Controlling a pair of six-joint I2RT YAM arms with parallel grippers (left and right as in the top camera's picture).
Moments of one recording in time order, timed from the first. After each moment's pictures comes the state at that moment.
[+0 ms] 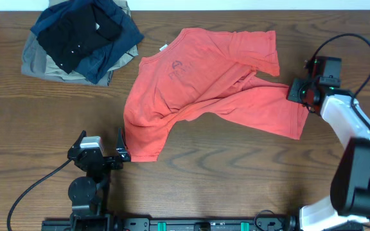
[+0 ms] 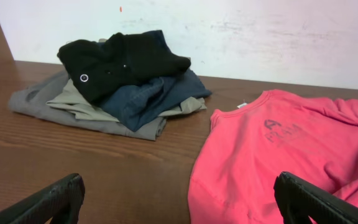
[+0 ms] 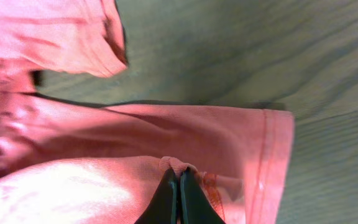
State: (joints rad) left arm 0.03 0.03 0.02 -0.12 0.02 -0.09; right arm -0.13 1.71 1.04 -0.34 -0.04 0.19
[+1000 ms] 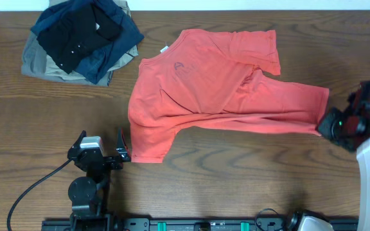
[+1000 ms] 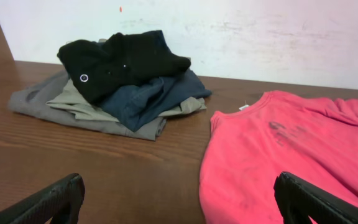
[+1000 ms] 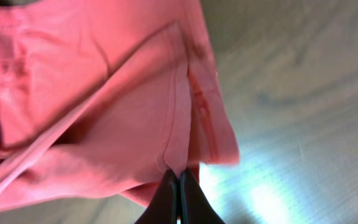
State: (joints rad) left arm 0.03 0.03 0.02 -0.12 0.02 -0.09; right arm -0.32 1.21 1.04 -1.06 -0.04 0.35
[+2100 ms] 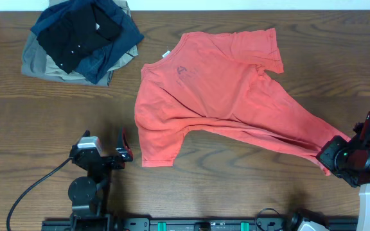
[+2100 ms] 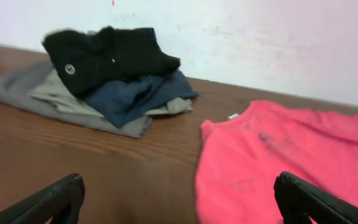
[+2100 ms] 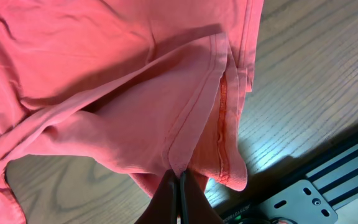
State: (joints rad) left arm 0.03 0.03 0.02 -0.11 0.06 -0.22; right arm -0.35 0.97 1.04 -1.34 -0.06 0.42
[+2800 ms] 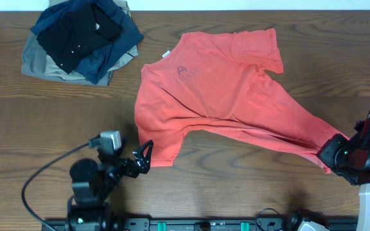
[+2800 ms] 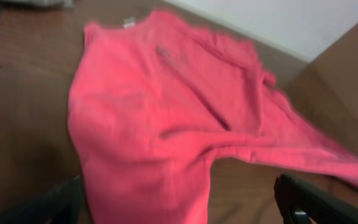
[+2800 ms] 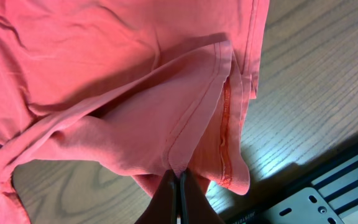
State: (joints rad) left arm 0.03 0.37 0.15 -0.23 0.53 -0.33; right arm -0.35 0.97 1.03 -1.32 -0.07 0.42
